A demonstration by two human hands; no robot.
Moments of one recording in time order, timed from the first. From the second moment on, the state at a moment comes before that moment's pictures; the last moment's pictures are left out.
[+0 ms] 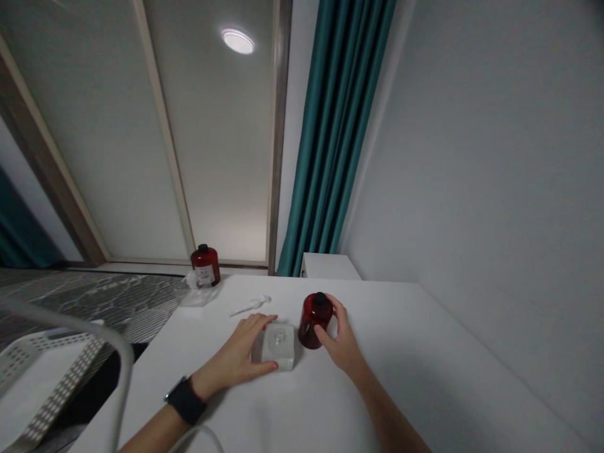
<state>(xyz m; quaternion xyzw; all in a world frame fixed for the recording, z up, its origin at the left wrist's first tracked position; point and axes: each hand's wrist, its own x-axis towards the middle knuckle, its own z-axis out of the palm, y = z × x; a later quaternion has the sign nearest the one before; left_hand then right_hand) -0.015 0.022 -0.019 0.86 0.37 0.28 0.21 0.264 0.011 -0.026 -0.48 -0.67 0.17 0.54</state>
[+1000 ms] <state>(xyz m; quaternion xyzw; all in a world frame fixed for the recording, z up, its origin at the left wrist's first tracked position) -0.010 0.019 -0.021 0.86 0.40 0.26 0.20 0.272 0.034 -0.028 -0.47 -0.69 0.20 0.51</state>
